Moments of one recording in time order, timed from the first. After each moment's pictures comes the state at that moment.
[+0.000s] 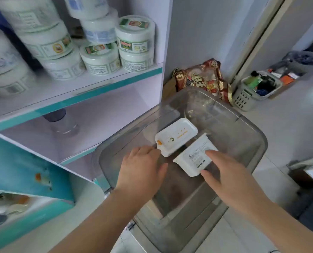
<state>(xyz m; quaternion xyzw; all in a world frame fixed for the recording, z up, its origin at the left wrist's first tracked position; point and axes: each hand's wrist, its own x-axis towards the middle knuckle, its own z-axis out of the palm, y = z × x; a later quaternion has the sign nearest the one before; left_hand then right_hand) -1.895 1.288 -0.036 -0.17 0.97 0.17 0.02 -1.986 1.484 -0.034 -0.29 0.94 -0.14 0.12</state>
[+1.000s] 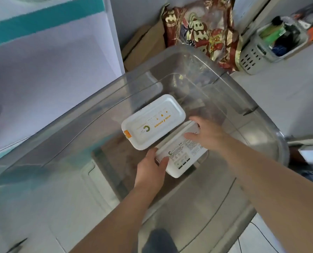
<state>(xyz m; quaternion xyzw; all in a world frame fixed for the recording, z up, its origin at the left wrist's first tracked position) -2.028 1.355 -0.216 -0.43 0.71 0.53 0.15 -2.200 1.452 -0.191 -0.16 0.91 -0.11 0.38</state>
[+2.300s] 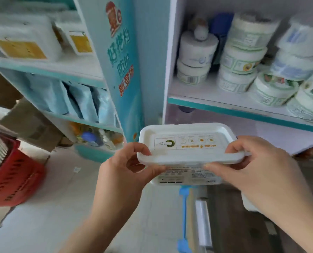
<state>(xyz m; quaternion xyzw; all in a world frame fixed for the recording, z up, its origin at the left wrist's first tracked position) -1.691 1.211 0.023 -0.55 0.60 0.45 -0.36 -1.901 1.268 0.072 -0.56 0.80 -0.20 0.11</state>
